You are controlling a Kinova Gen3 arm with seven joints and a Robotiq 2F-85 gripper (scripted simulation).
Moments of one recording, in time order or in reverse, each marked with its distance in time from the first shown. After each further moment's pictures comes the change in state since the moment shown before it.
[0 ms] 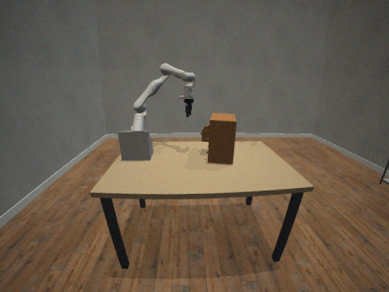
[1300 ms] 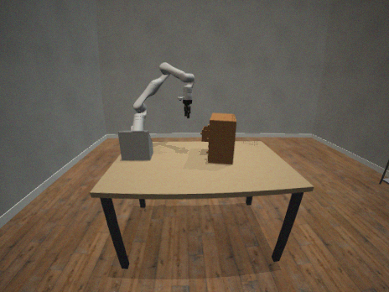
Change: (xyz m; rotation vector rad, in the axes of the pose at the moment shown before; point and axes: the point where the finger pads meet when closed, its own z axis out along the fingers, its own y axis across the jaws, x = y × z) arm 0.013 -0.009 0.007 -0.007 0.029 -0.397
